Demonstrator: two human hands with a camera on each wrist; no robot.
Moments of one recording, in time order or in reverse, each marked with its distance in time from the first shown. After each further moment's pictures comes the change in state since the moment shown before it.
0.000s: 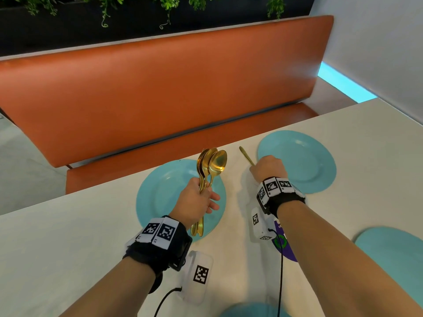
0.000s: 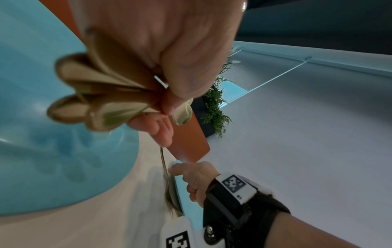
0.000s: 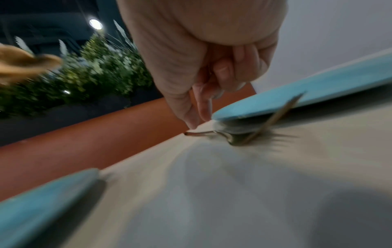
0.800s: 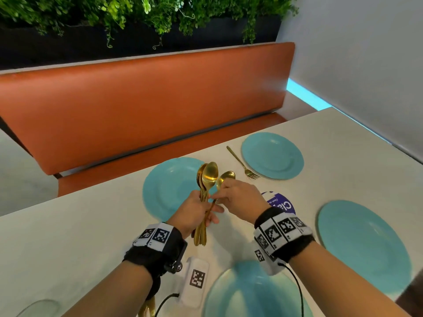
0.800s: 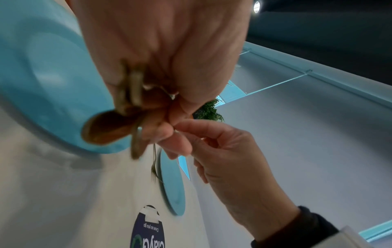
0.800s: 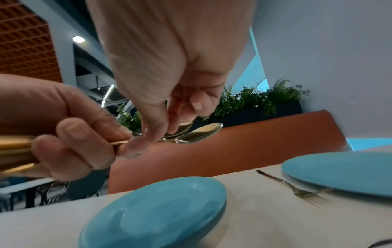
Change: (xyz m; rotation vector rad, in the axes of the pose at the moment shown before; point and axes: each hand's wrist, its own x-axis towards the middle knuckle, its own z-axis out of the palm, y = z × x) left_hand -0.080 -0.011 -0.014 -0.175 -0.257 -0.032; right_hand -0.183 0.002 -0.033 -0.246 -0.112 -0.828
